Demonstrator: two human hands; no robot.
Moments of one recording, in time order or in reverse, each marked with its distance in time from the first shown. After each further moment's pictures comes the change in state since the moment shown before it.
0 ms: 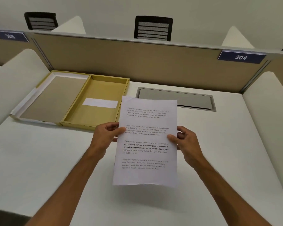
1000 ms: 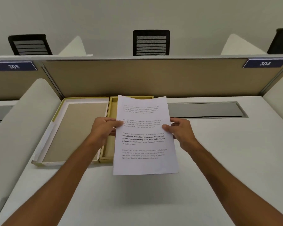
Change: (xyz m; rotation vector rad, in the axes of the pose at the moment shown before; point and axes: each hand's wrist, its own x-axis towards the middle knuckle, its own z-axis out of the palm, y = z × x) left_hand 0.186 0.081 -0.222 0.136 -0.089 -0.065; right_hand 0.141 -0.057 0.258 -0.083 0.237 0.039
